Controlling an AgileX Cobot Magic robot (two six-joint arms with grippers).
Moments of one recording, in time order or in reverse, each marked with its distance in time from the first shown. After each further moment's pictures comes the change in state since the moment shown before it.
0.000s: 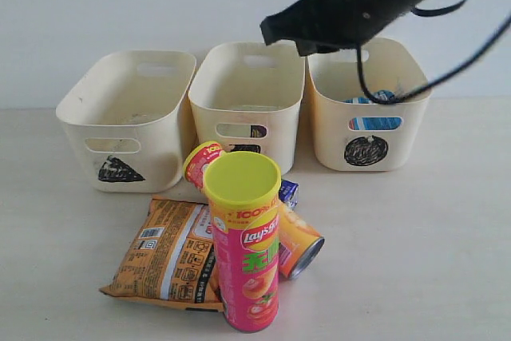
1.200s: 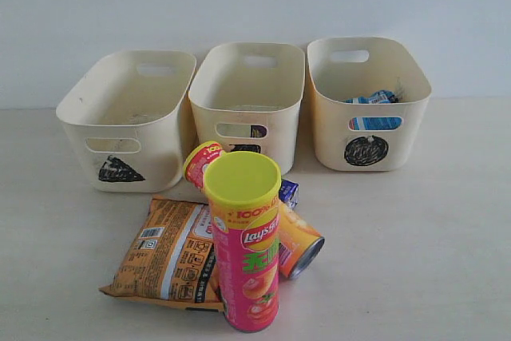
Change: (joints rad) left arm 0.000 0.000 0.000 0.000 0.000 0.000; right arm -0.266 -0.973 1.286 0.200 -0.911 0.069
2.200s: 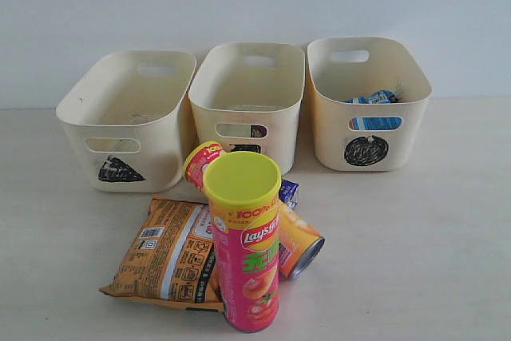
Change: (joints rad) left arm 0.000 0.000 0.000 0.000 0.000 0.000; right arm -0.003 -0.616 0.139 0.249 0.072 -0.335
